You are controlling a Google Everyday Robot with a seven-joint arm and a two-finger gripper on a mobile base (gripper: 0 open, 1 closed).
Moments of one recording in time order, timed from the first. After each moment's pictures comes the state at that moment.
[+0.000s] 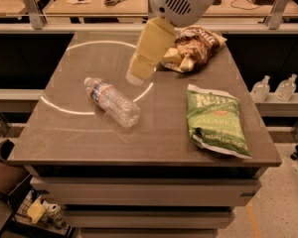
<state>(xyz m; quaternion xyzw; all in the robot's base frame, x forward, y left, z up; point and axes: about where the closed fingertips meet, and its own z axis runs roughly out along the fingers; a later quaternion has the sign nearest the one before) 0.500 -0.017 1.027 -0.56 0.78 0.02 0.28</state>
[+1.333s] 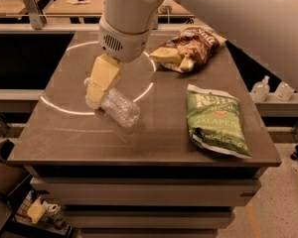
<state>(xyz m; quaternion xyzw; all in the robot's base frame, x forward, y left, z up) 0.522 0.061 0.928 -0.53 0.84 0.06 0.15</state>
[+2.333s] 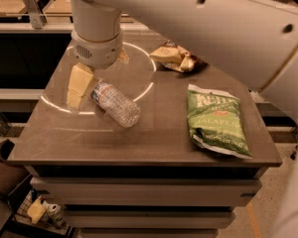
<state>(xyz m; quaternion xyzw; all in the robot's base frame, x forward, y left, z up) 0.534 0.096 0.899 -0.50 0.86 0.02 0.10</state>
